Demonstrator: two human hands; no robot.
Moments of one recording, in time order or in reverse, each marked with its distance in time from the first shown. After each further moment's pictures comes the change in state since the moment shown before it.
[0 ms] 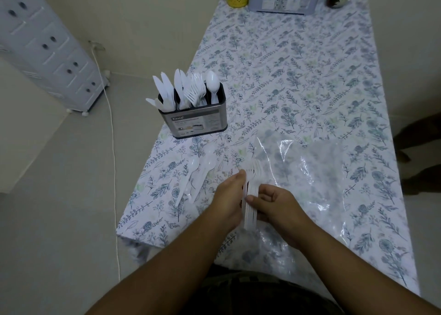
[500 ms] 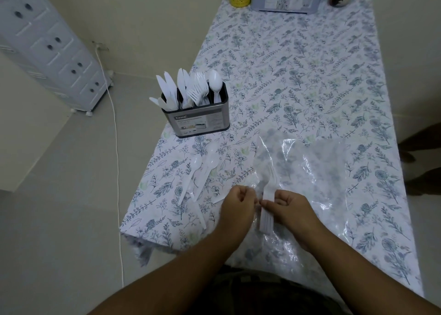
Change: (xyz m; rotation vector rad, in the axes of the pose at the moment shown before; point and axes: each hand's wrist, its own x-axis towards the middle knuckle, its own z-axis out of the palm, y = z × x) left_hand -0.021 -0.038 -0.008 0.499 0.098 0.347; right_hand -0.004 0.015 -0.021 -0.173 0.179 0.014
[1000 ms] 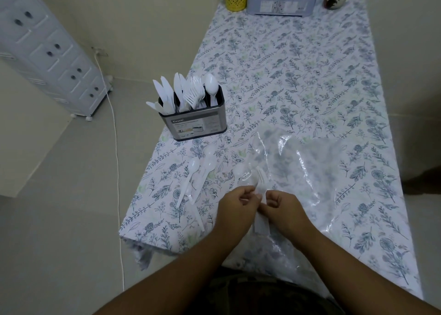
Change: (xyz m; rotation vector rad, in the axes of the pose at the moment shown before) left_hand 0.001 0.003 -0.004 0.197 0.010 0.206; right_hand 0.012 0.007 0.002 -0.445 0.036 -0.163
